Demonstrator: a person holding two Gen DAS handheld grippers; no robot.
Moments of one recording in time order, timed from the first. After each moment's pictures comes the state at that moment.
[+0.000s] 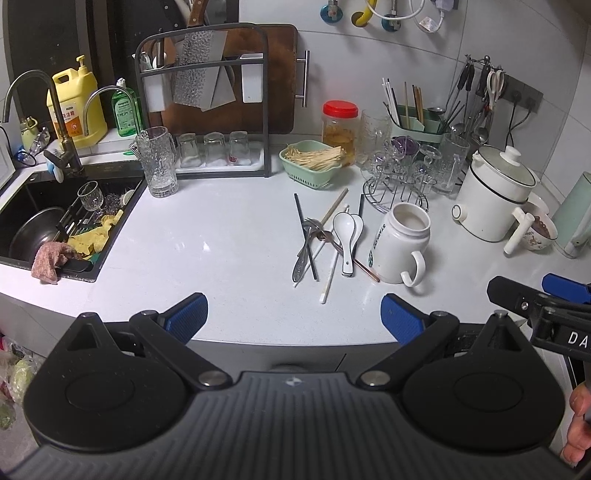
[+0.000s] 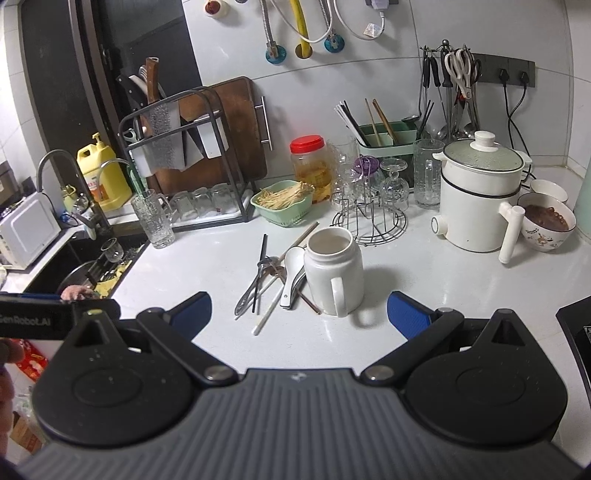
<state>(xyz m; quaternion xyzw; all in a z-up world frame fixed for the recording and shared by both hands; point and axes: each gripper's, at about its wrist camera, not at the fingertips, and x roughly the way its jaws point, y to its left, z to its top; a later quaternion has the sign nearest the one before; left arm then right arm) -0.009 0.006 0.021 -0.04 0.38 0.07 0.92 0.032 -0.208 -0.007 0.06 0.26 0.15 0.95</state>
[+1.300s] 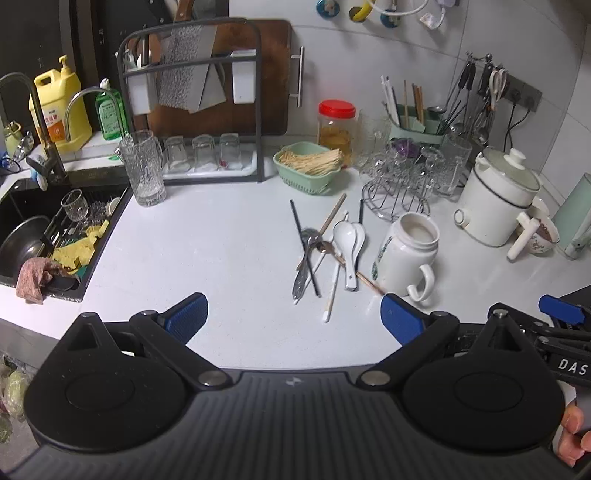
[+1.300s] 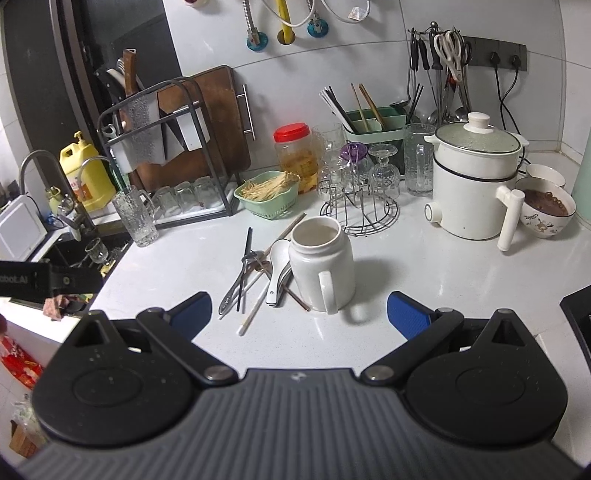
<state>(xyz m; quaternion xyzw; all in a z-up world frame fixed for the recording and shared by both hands) 0.039 0.030 0.009 -0.05 0.38 0.04 0.92 0.056 -0.202 -0.030 0.07 0.27 0.13 0.95</state>
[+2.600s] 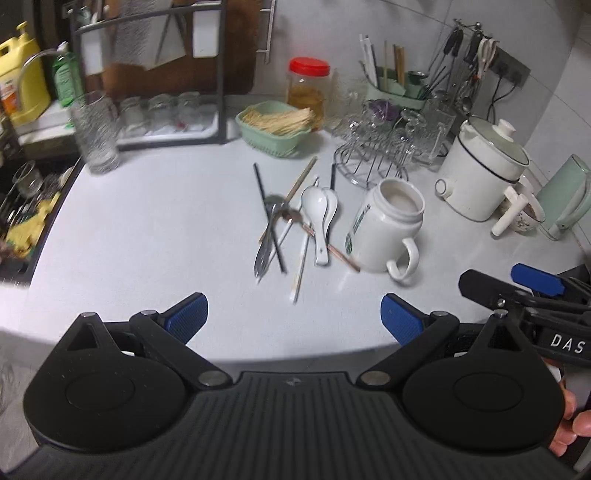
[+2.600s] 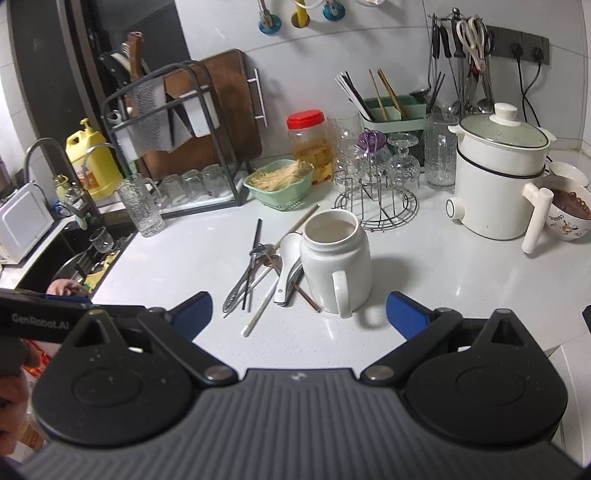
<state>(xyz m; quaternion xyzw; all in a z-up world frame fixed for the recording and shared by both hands) 0.090 0.024 -0.038 -0.07 0.43 -0.02 0.90 0.092 -0.192 -0.041 0.07 0.29 0.15 0.94</state>
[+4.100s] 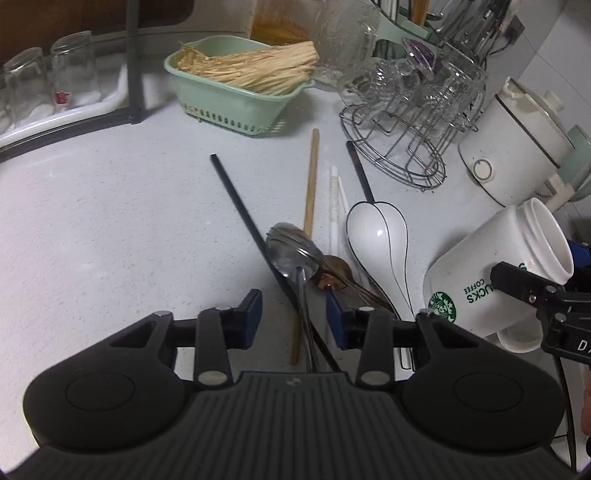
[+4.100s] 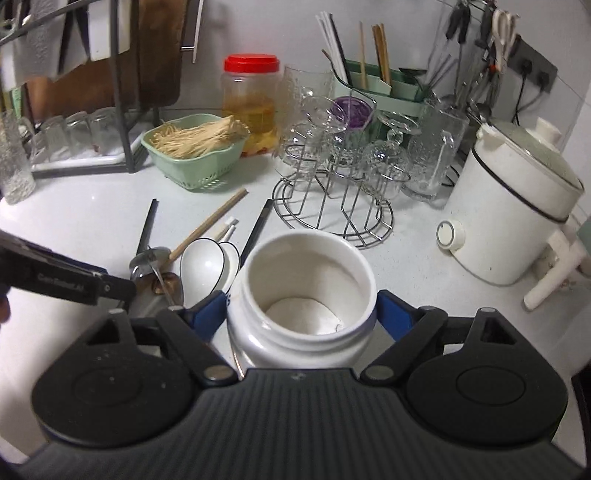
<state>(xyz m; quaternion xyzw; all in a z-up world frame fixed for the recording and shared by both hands) 0.338 0.093 -0.199 -0.07 0.48 -0.18 0.86 0.252 -0.116 -0.108 -0.05 0.33 0.00 0.94</state>
